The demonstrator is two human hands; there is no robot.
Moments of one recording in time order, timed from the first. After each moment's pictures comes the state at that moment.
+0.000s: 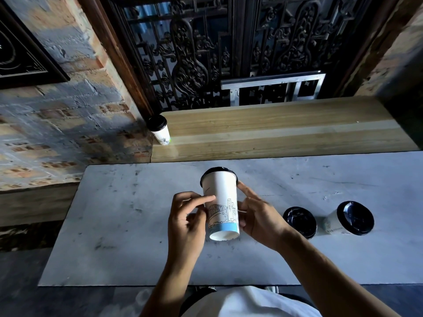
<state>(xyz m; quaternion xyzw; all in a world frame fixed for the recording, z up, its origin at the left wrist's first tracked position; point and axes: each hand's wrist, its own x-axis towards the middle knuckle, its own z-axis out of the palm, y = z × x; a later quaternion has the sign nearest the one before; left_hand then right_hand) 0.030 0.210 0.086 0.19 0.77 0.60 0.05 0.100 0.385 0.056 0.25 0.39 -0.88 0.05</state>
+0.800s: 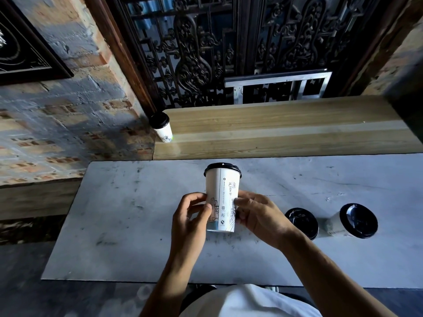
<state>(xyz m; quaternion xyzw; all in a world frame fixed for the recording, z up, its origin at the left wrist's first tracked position) 0.031 0.216 0.076 0.06 0.76 0.64 0.15 0.101 0.392 0.058 0.17 0.44 -0.88 0.04</state>
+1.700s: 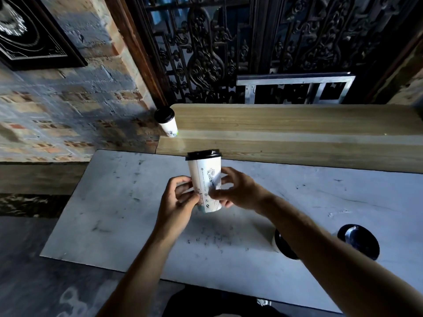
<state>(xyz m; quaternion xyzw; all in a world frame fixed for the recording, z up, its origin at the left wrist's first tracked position) -0.005 0.247 0.073 0.01 0.77 0.61 0.18 0.029 0.440 0.071 0.15 0.76 -0.62 0.14</state>
